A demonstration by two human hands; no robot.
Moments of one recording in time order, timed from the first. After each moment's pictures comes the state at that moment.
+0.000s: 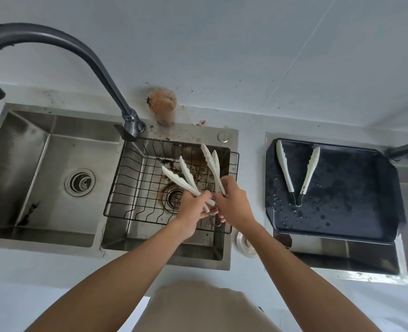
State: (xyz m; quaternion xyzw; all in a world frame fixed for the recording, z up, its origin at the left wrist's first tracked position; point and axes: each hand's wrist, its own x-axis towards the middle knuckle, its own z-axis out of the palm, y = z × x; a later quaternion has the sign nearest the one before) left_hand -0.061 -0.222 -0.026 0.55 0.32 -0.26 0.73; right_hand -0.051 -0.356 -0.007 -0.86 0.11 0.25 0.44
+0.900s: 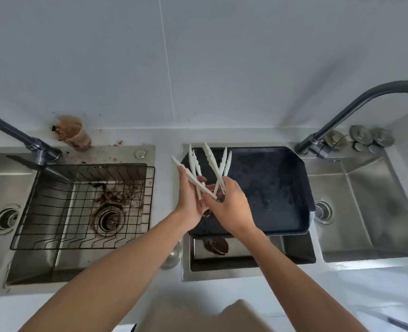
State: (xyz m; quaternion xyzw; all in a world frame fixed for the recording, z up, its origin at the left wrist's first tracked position) left_hand -0.027 -0.467 0.022 0.44 0.29 -0.29 0.80; right_hand -0.068 -0.590 0.033 -0.89 0.12 0.07 0.44
